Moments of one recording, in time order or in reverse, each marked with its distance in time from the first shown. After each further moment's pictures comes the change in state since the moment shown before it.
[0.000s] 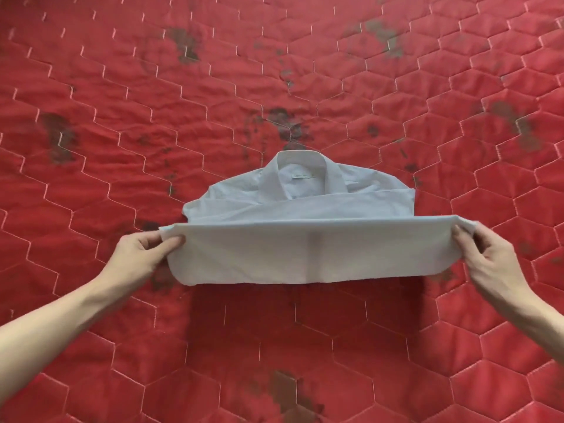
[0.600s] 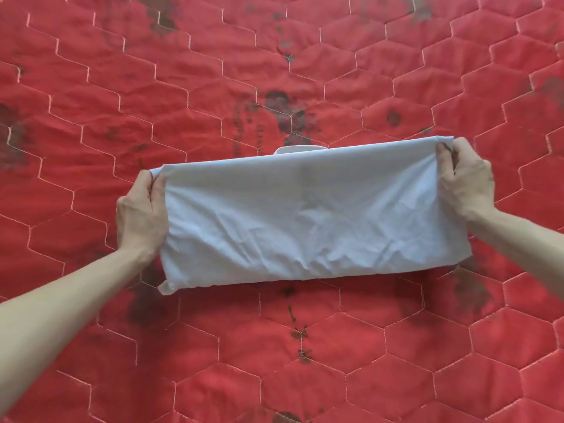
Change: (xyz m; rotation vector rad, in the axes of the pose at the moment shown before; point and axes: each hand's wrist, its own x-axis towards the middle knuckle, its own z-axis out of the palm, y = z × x) left_hand 0.136 0.006 0.043 0.435 0.421 0.346; right_hand 0.177 0.011 0.087 -0.426 0.176 0.002
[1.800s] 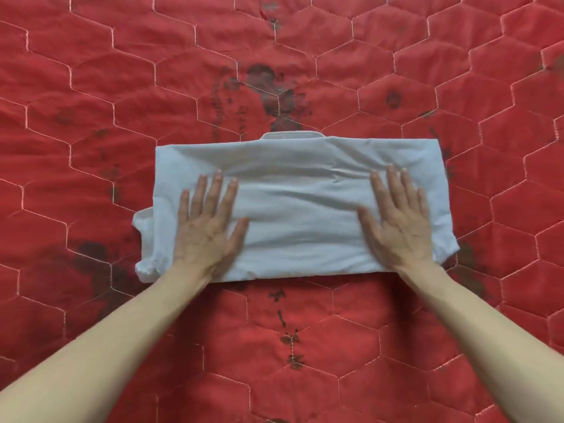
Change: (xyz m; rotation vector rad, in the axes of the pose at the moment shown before) left_hand -0.052 0.003 0.112 0.559 -0.349 0.446; right_hand -0.088 0.007 0.080 -0.420 -0.181 -0.270
